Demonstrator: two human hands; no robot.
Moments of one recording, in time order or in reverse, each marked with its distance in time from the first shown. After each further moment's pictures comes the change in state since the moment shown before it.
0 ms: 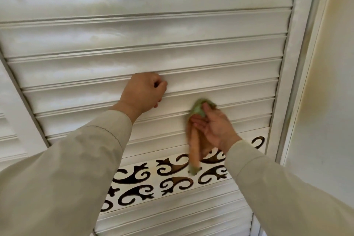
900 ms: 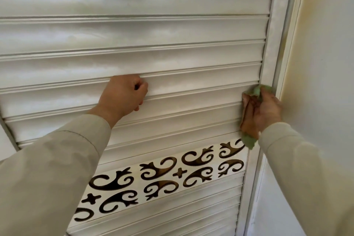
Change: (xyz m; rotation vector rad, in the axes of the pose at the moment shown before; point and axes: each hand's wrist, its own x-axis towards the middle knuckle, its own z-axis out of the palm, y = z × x) left_hand -0.001 -0.001 -0.003 0.000 0.018 -0.014; right_hand 0.007 -0.123 -0.112 0.231 0.495 -0.418
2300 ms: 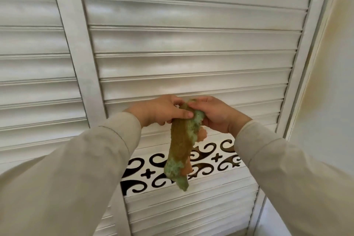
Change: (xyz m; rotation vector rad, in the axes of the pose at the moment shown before) left_hand -0.064 -0.061 -0.092 -0.280 -0.745 -0.101; right_hand -0.254 0.100 0.139 -0.786 -0.997 0.273
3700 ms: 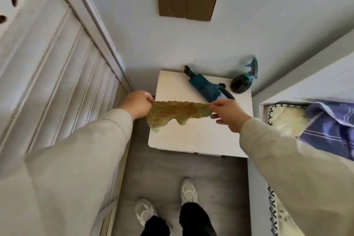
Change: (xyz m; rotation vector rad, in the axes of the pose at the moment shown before) left_hand 0.117 -0.152 0.570 0.392 -0.871 0.246; right_hand -0.411 0.451 -0.033 0.199 1.501 1.037
